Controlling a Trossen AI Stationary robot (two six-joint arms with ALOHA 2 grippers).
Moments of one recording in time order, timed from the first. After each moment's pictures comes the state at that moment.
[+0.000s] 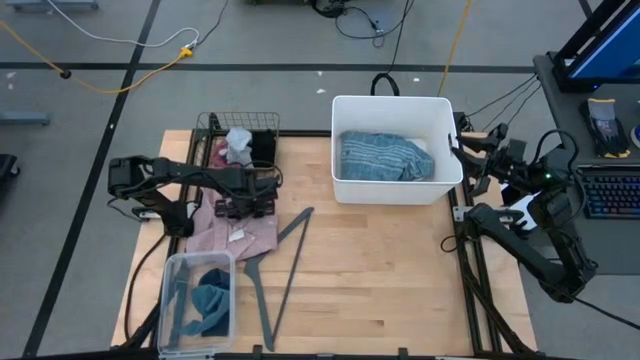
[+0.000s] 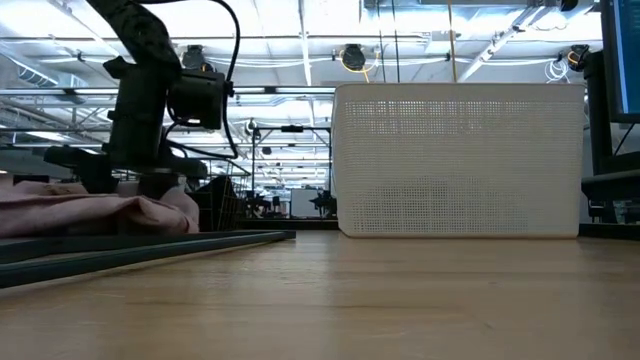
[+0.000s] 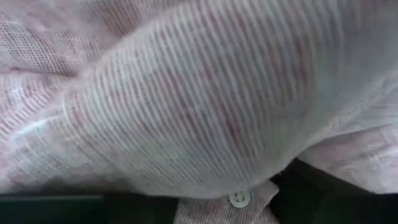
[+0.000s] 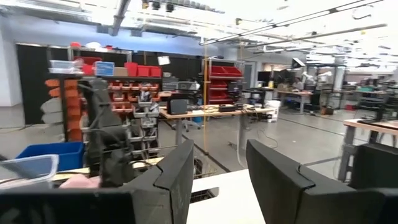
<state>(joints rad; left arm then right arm) 0.25 1.56 0.75 -0.82 0.04 -1.39 -0.94 0.27 0.78 -0.28 -0.51 0.07</state>
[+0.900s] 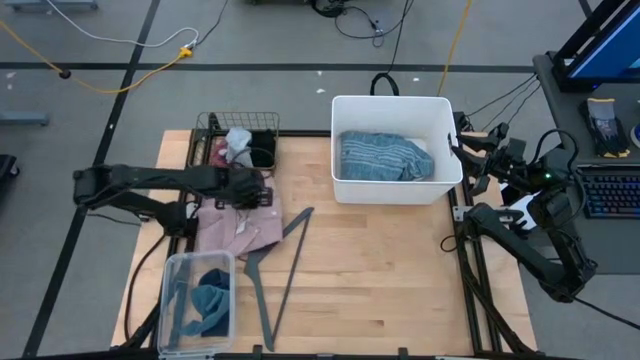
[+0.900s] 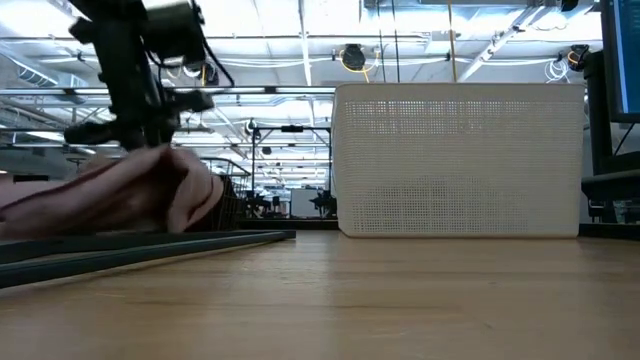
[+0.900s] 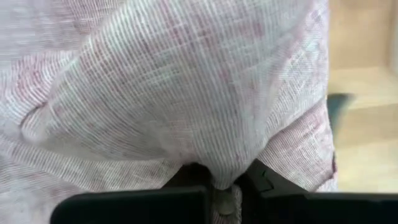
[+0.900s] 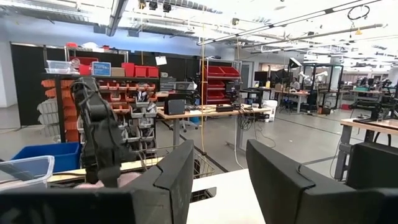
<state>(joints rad) 0.22 1.20 0.74 -0.74 -0.07 -1.32 -0.94 0.27 0.78 -0.28 -0.50 0.07</state>
